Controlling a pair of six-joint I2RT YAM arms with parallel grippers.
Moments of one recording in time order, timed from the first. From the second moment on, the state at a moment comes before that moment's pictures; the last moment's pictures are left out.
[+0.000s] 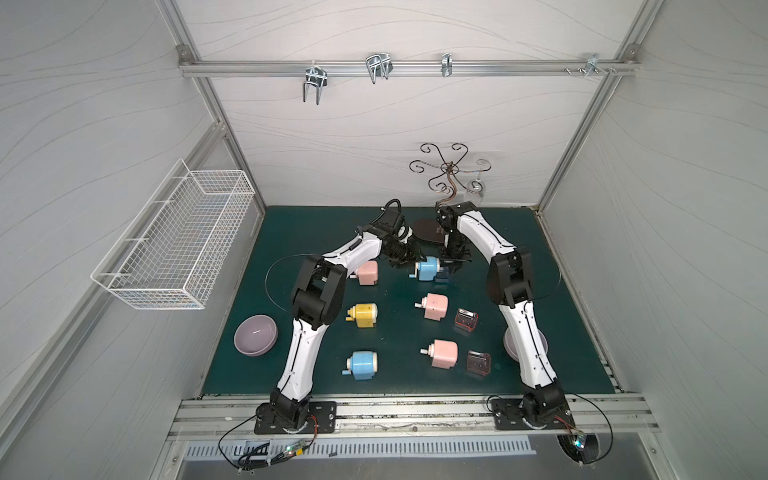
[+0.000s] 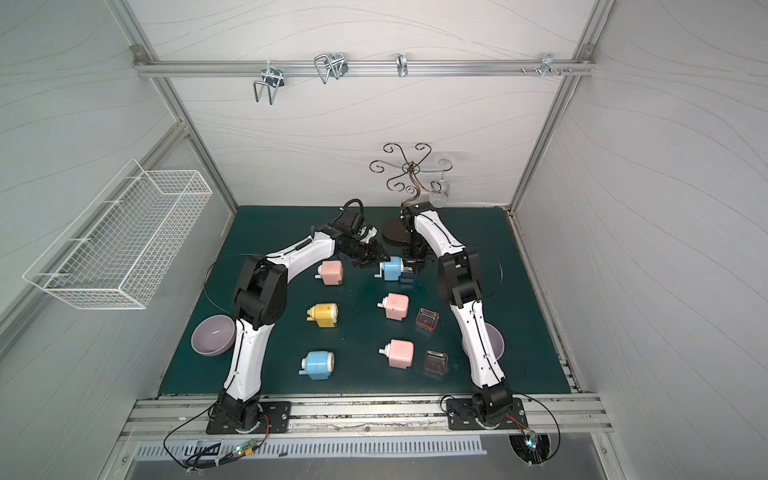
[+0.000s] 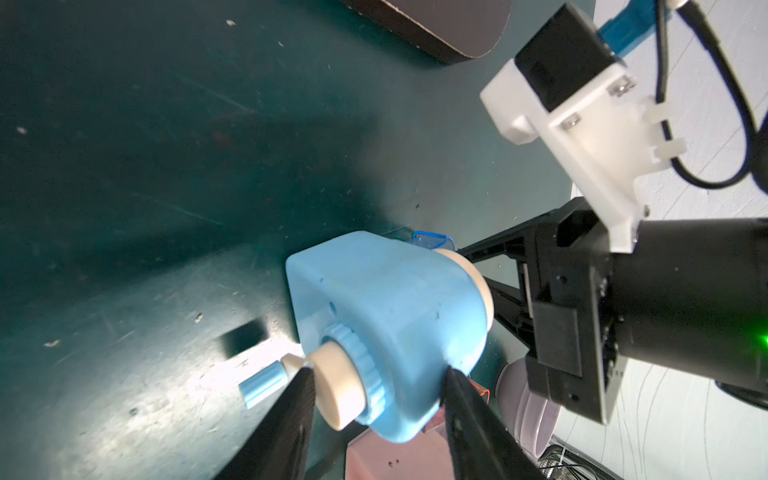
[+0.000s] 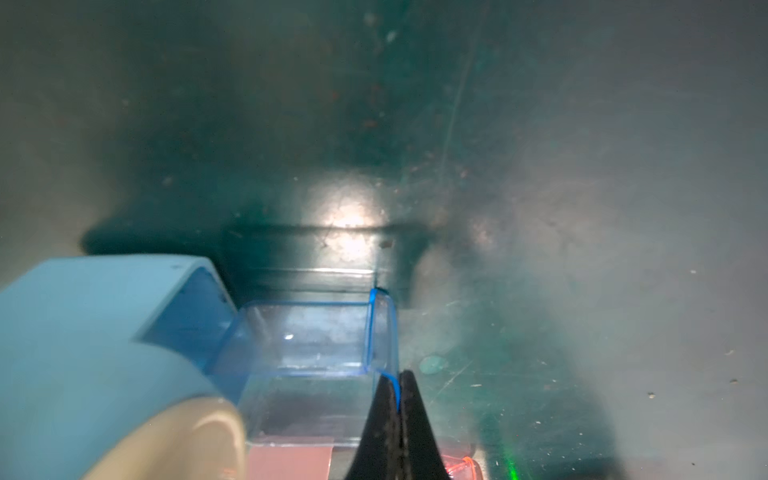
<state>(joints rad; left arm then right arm) -0.49 2.23 1.80 -0.59 0.57 -0.60 0.41 2.54 2.38 -1.56 -0.10 0.32</state>
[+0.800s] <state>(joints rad) -0.49 2.23 1.80 -0.59 0.57 -0.60 0.39 2.54 2.39 -1.57 -0.15 0.33</state>
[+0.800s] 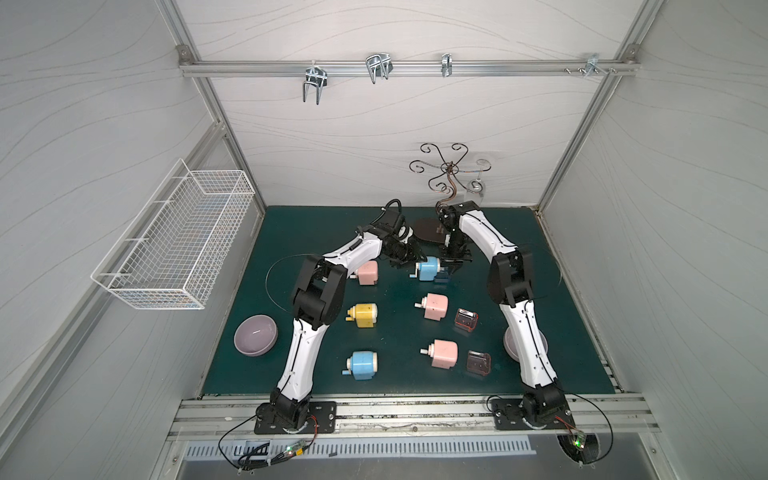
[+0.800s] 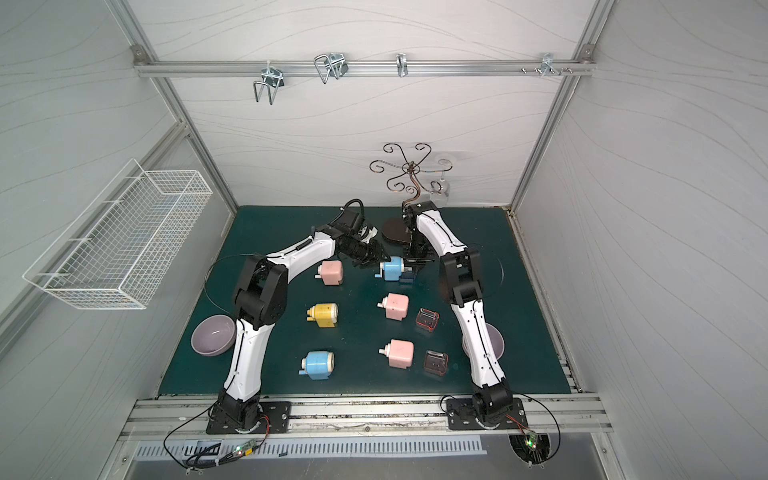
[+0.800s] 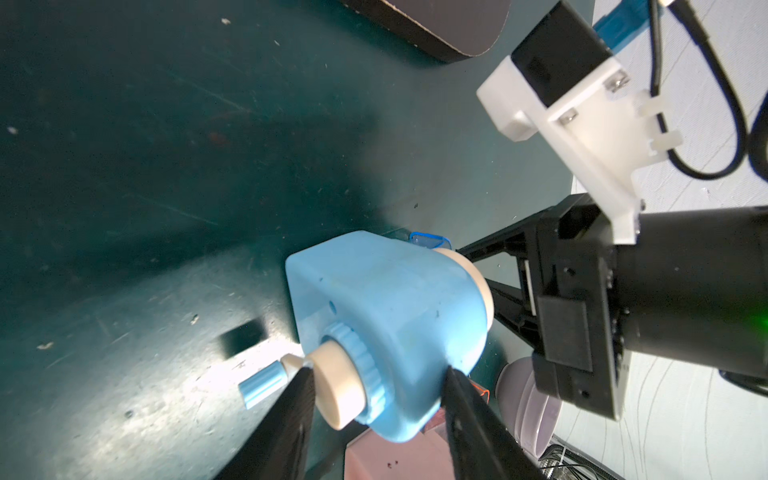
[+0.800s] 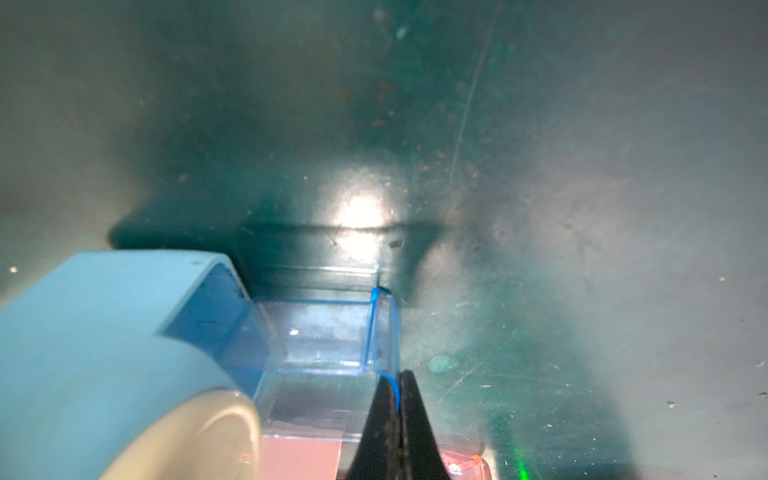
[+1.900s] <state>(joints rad) -0.49 2.24 1.80 -0.58 0.58 -0.60 0.38 2.52 2.35 -1.51 -0.17 0.36</state>
